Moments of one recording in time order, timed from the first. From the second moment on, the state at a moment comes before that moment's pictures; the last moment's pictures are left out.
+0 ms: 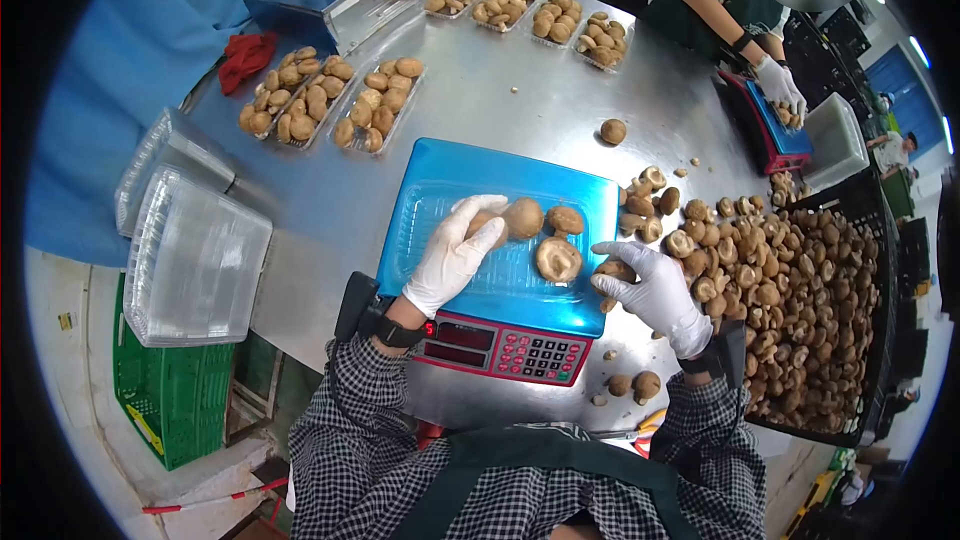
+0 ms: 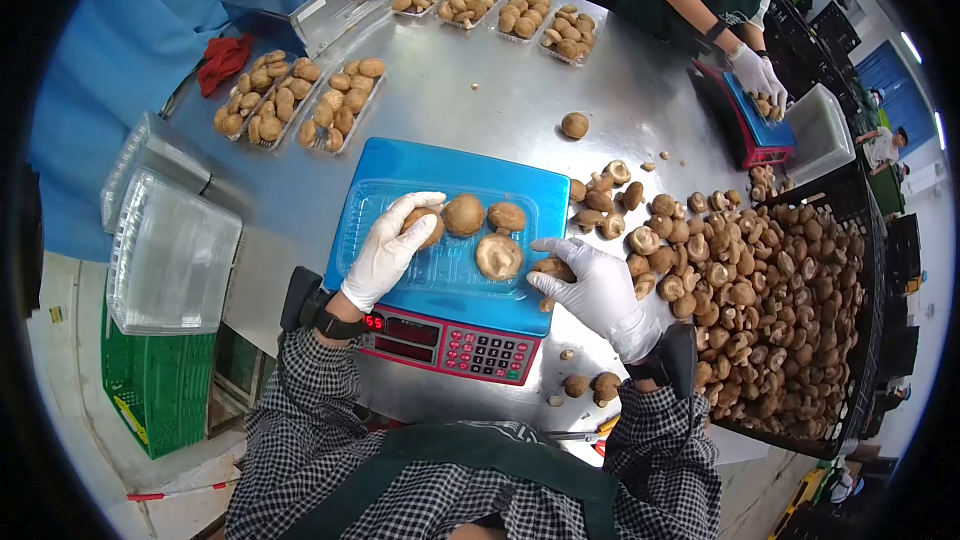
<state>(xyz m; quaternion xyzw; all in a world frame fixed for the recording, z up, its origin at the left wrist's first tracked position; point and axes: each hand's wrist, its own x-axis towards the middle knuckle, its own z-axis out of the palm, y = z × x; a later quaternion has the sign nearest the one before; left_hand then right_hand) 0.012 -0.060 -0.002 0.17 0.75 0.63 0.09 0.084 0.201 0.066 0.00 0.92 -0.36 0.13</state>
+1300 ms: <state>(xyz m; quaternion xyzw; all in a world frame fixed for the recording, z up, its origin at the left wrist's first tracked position) 0.016 -0.066 0.004 0.17 0.92 0.35 -0.11 0.054 0.159 0.063 -0.11 0.94 -0.31 -0.06</state>
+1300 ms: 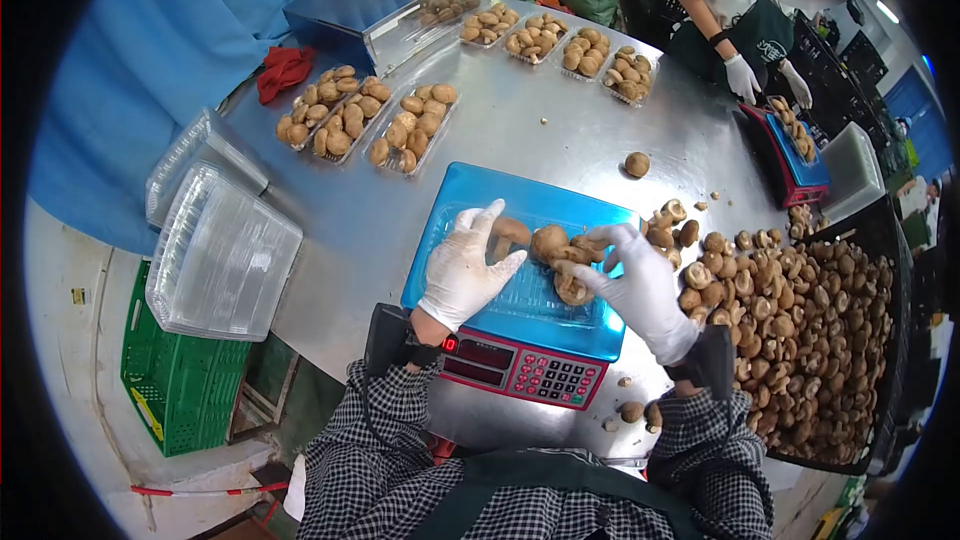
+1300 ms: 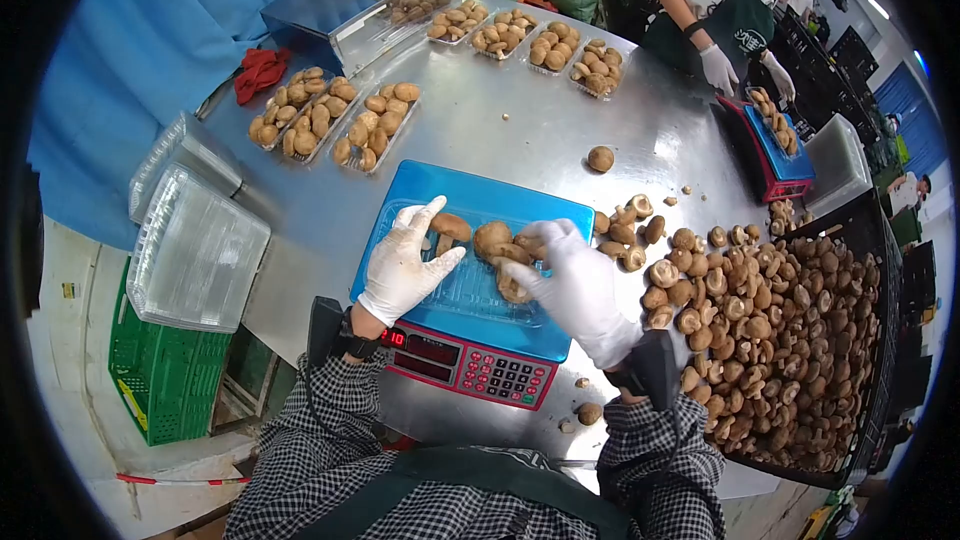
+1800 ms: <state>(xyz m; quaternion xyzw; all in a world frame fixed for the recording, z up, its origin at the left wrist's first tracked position) 0.021 -0.026 0.017 0.30 0.86 0.39 -0.12 0.223 0.170 0.039 0.00 0.56 -0.68 0.47</state>
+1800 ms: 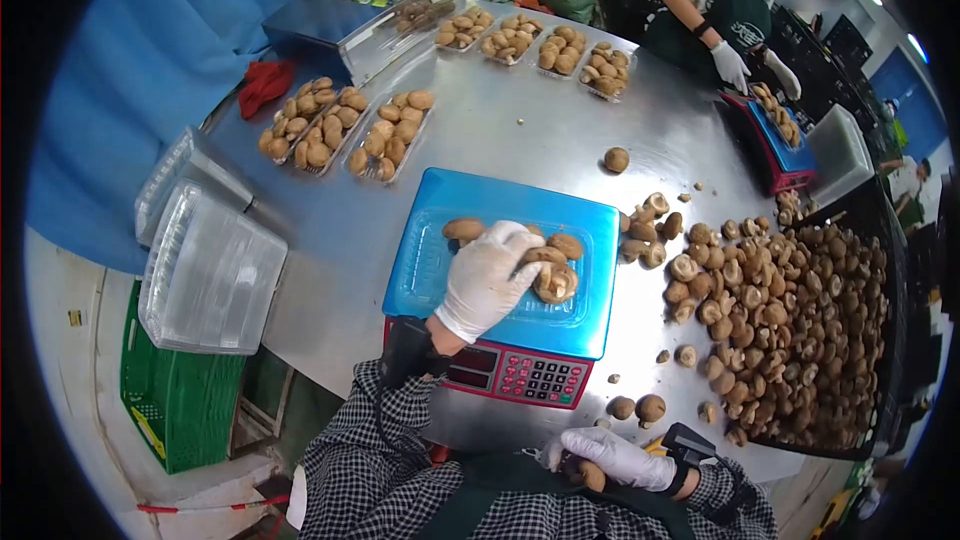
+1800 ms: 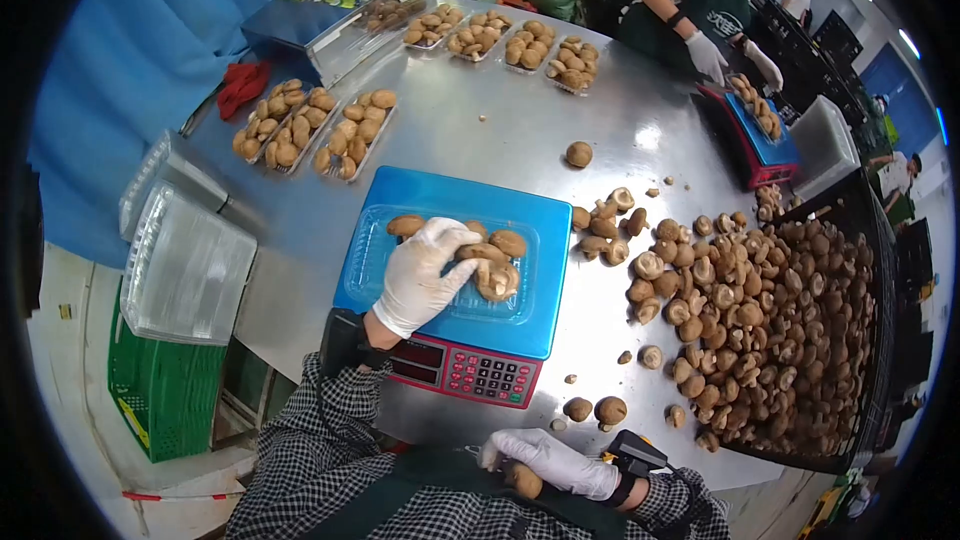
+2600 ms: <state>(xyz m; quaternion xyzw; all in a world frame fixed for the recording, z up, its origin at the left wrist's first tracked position) 0.039 0.005 0.031 0.34 0.92 0.19 -0.03 0.224 0.224 0.062 -0.17 0.64 -0.57 0.48</state>
